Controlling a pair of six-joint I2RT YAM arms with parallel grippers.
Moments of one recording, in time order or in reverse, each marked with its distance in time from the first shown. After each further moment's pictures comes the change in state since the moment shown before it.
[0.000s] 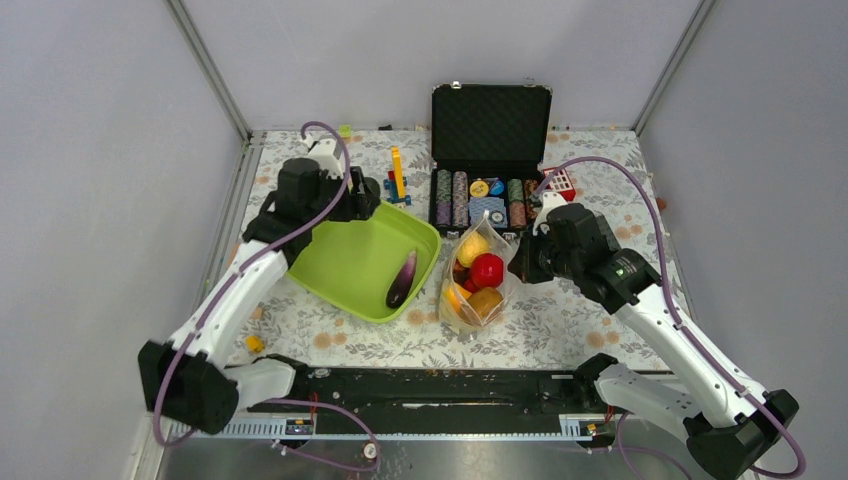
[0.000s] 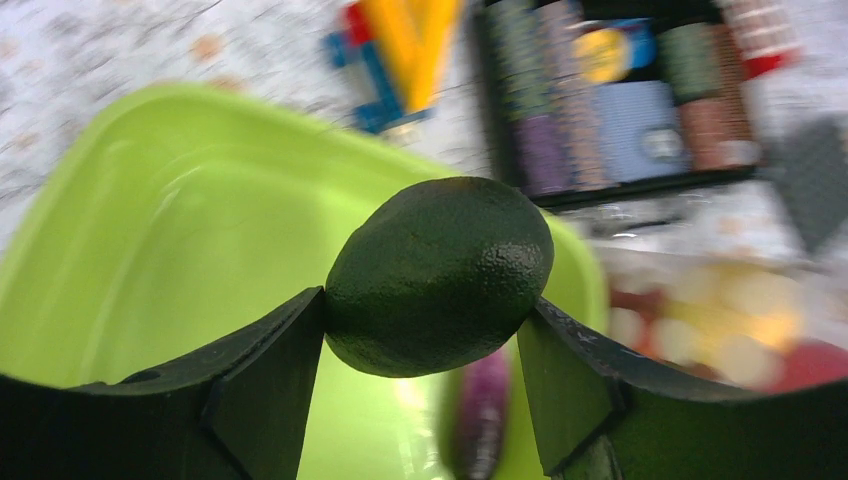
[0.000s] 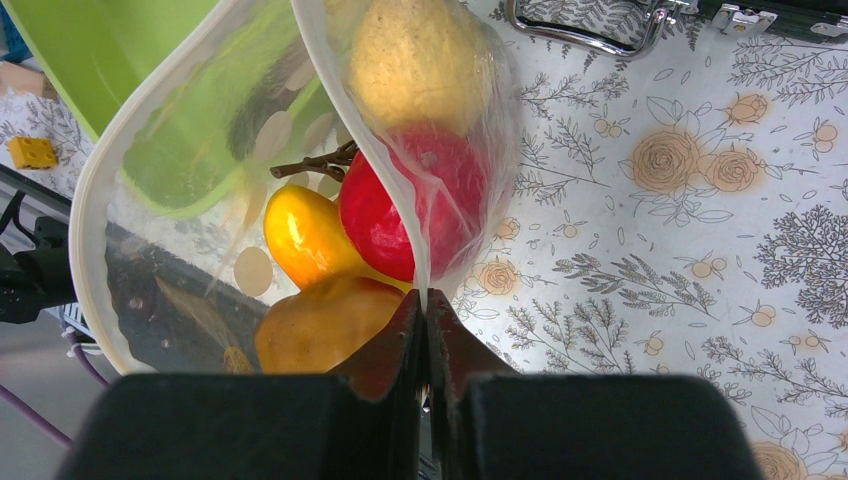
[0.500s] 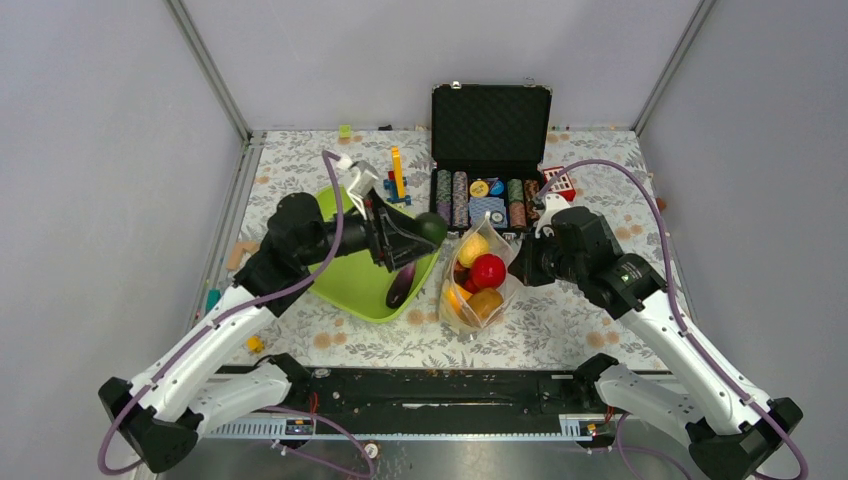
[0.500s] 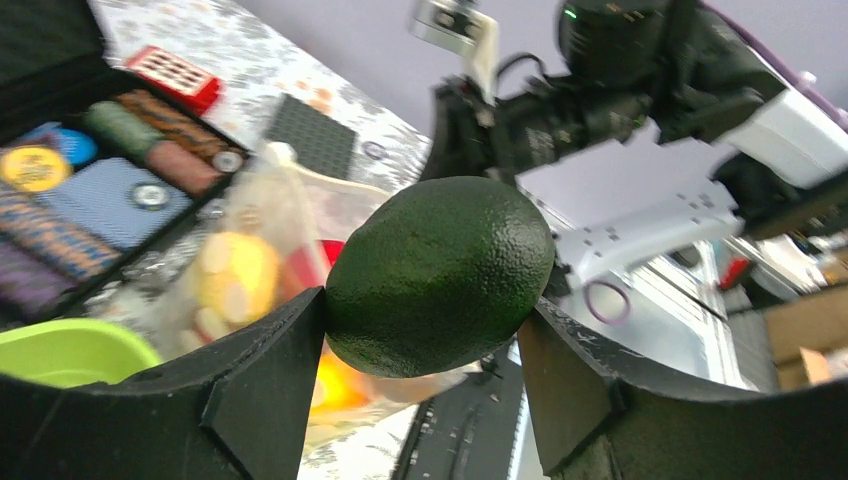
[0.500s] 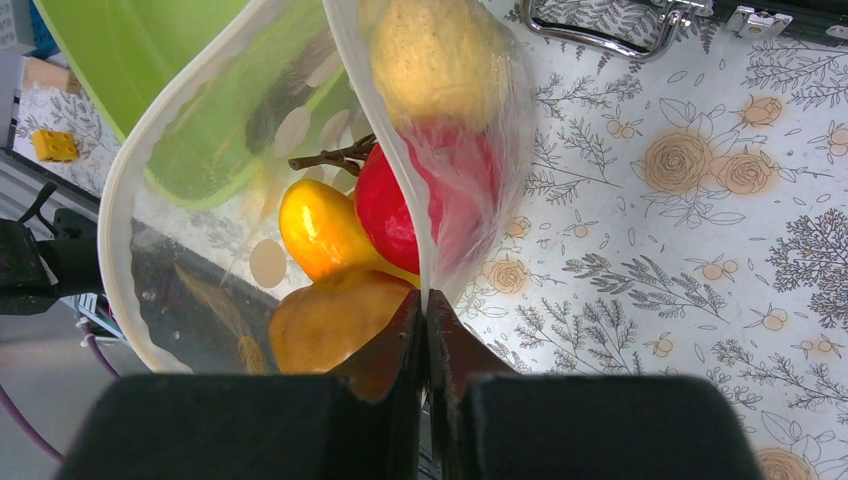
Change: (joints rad) left arm -0.309 -0.245 -0.070 0.257 0.402 -0.144; right arm 0.000 -0.030 -0.011 0.002 -0.022 0.001
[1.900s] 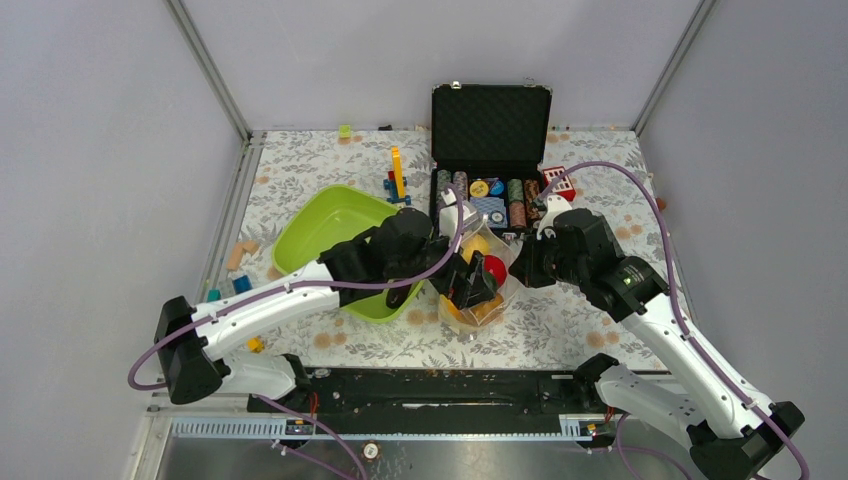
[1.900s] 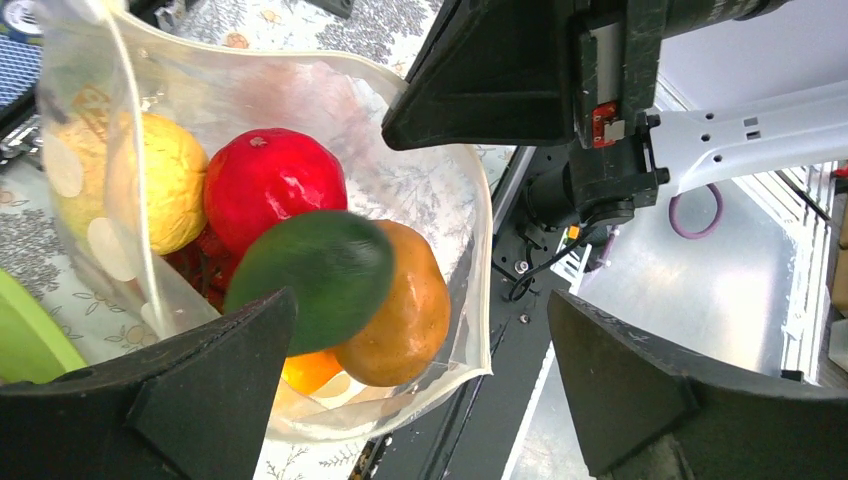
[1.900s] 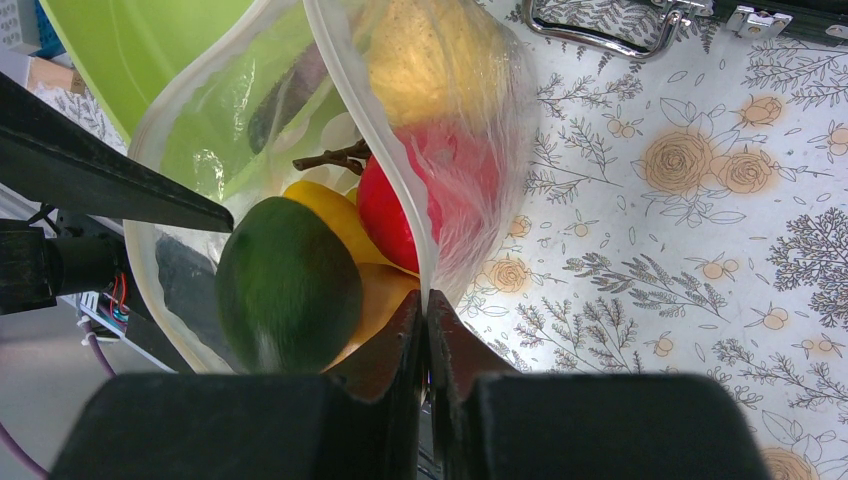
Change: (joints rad) left arm -0.408 0.356 0.151 -0.209 -0.318 0.088; right arm 0.000 -0.023 -0.010 0.001 -0.002 0.000
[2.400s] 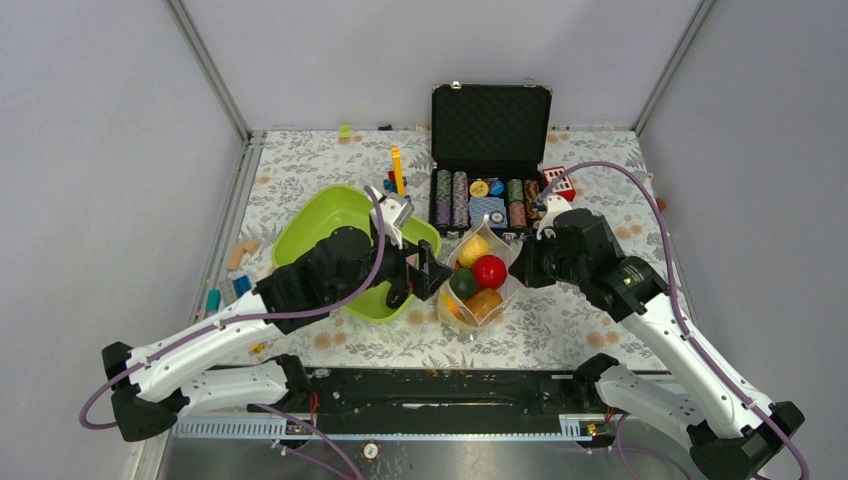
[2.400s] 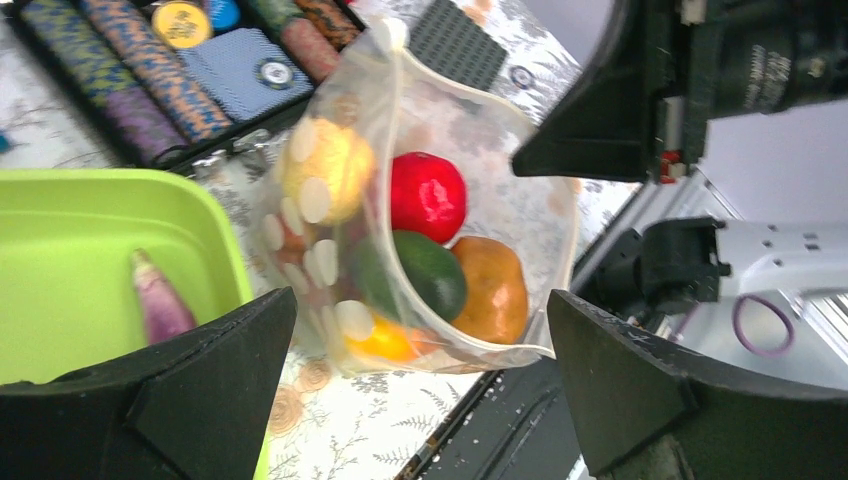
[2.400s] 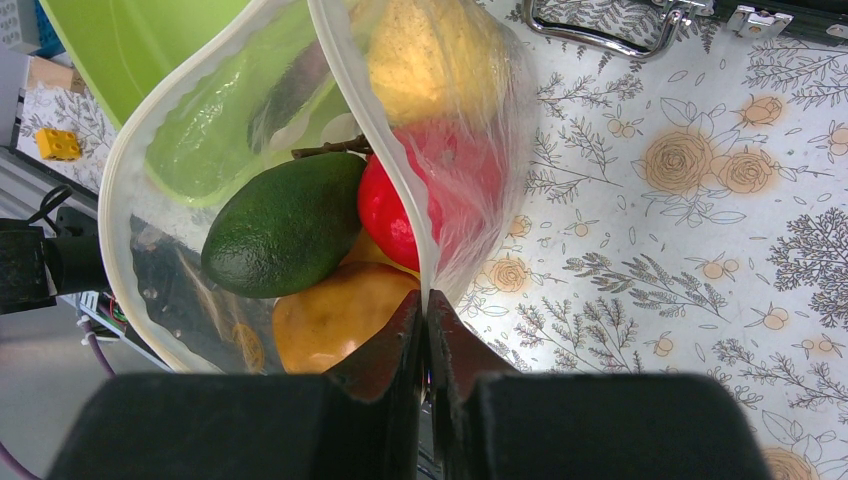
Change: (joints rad) left arm 0.000 -0.319 -0.140 -0.034 -0.338 -0.044; right arm 0.000 0.000 0.000 0.000 0.000 0.000
